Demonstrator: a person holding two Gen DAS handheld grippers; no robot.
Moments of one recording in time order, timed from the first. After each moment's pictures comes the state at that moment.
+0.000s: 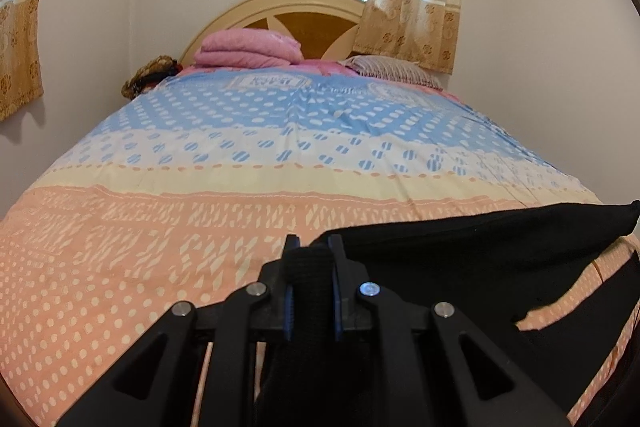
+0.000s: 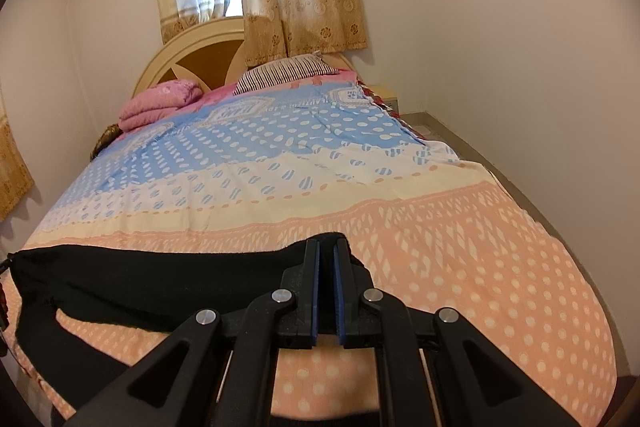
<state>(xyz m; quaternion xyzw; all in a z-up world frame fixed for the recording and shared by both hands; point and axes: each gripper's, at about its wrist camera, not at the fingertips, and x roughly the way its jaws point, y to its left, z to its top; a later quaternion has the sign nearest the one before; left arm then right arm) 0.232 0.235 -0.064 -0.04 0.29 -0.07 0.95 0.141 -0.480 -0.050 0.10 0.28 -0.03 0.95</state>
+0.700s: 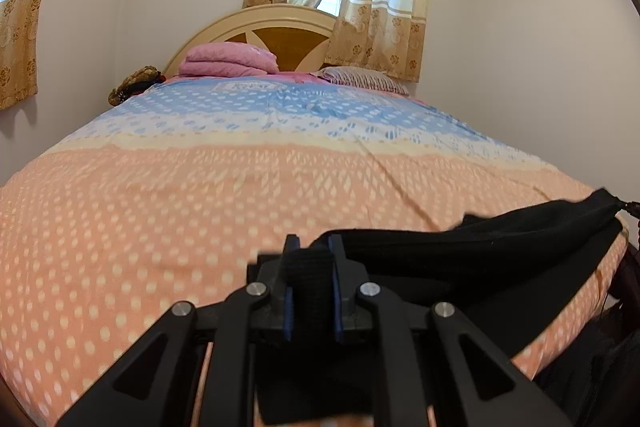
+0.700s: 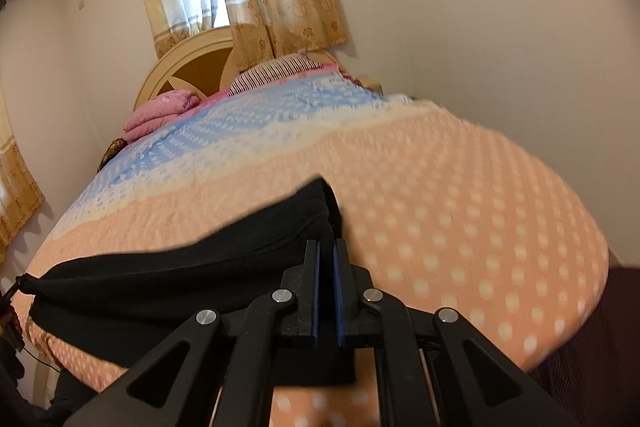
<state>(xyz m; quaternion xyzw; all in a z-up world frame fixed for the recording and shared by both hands) 0.116 0.251 -0.112 -0.04 0.25 -0.12 0.96 0.010 -0.506 -0.119 0.15 0.28 -0.04 0.95</state>
